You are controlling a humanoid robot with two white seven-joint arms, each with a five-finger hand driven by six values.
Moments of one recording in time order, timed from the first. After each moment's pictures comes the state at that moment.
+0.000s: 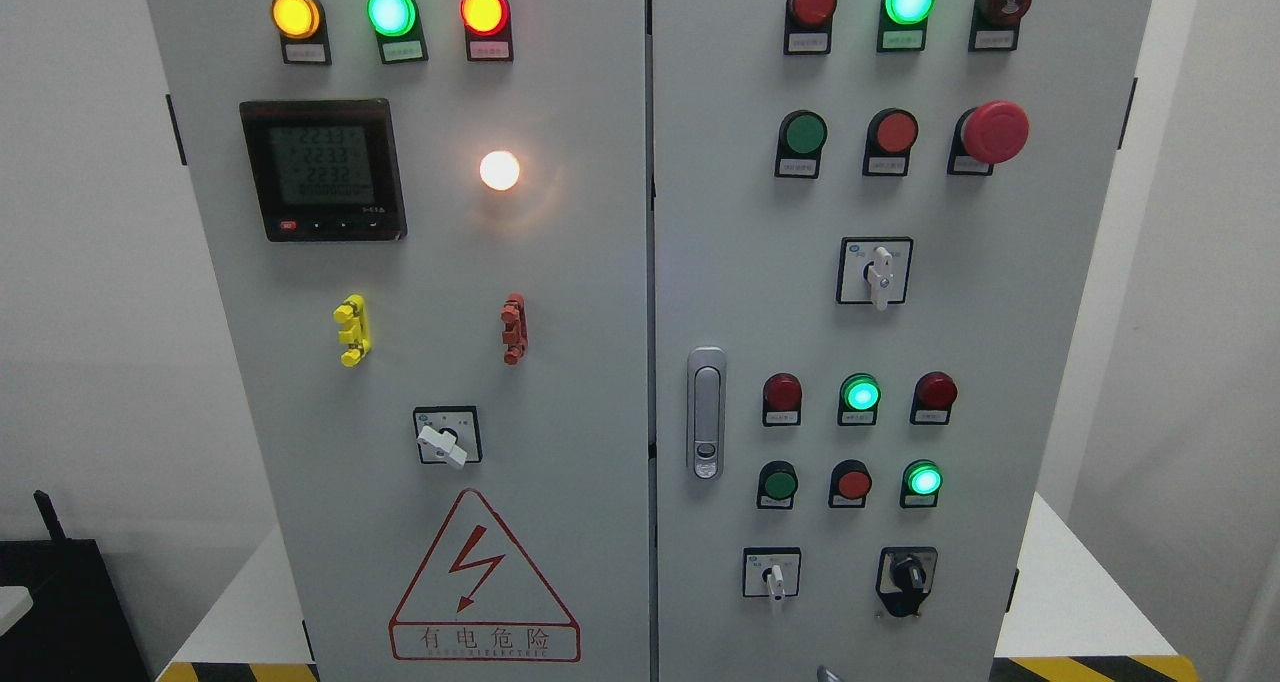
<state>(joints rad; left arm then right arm) 0.11 -0.05 0.00 0.00 0.11 -0.11 -0.07 0.16 -0.04 0.31 -1.84 0.16 -0.27 -0.21</state>
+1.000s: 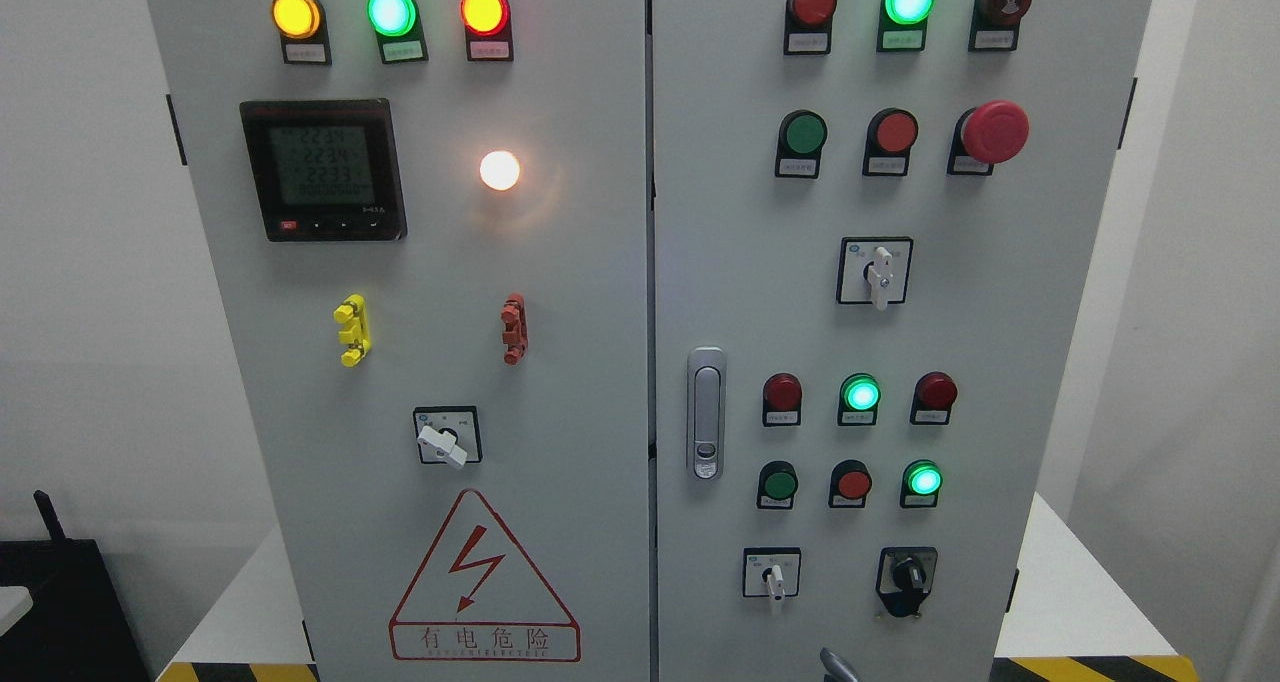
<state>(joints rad) 0.11 -0.05 0.00 0.00 0.11 -0.11 -0.07 0.13 -0.04 0.31 -1.85 0.28 -0.26 -0.30</state>
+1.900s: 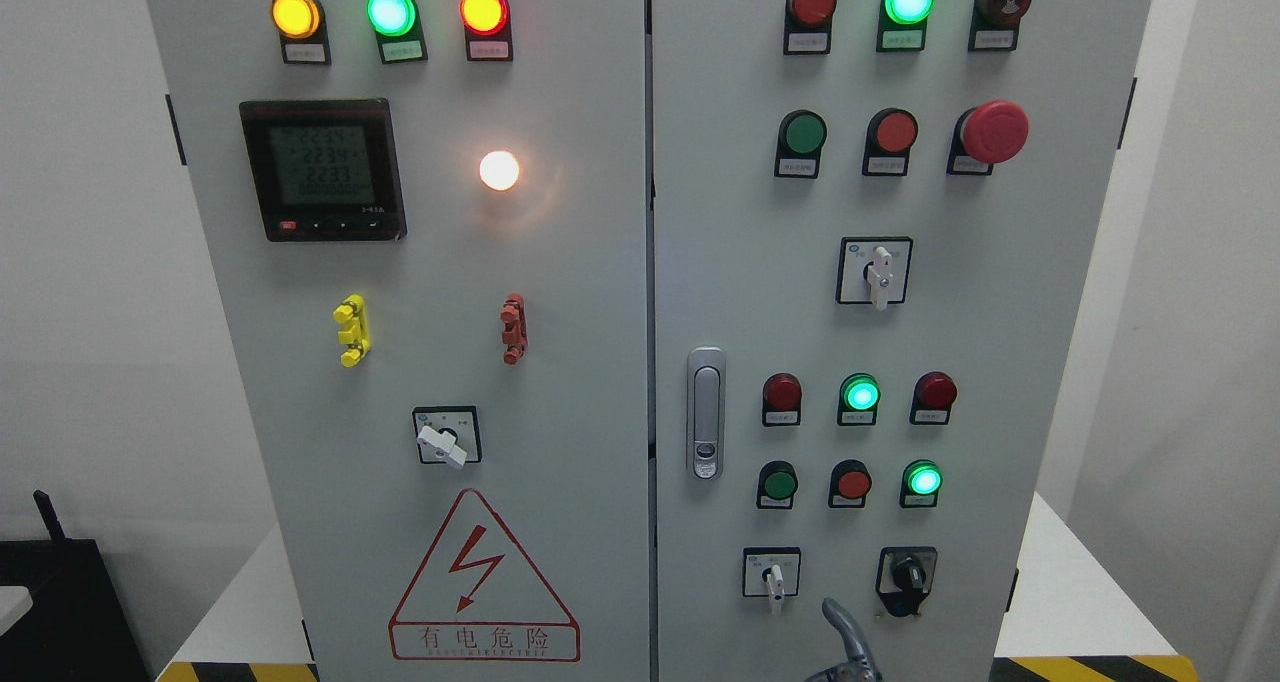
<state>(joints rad) 0.11 -0.05 0.00 0.00 0.11 -0.11 -0.07 0.03 -0.01 0.31 -1.83 0.92 -0.19 -0.50</state>
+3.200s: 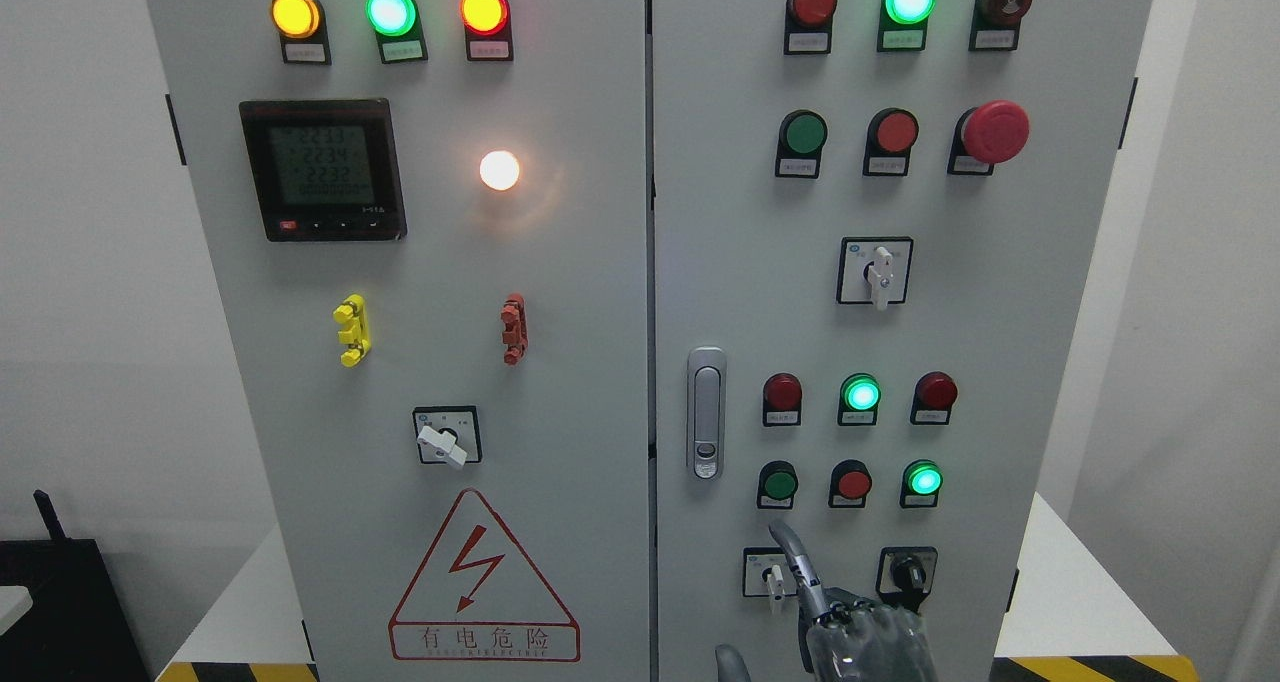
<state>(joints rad) 0.11 -0.05 0.00 0.00 0.11 -0.11 -0.07 -0.16 0.00 0.26 -1.77 1.22 -0.06 -0.37</state>
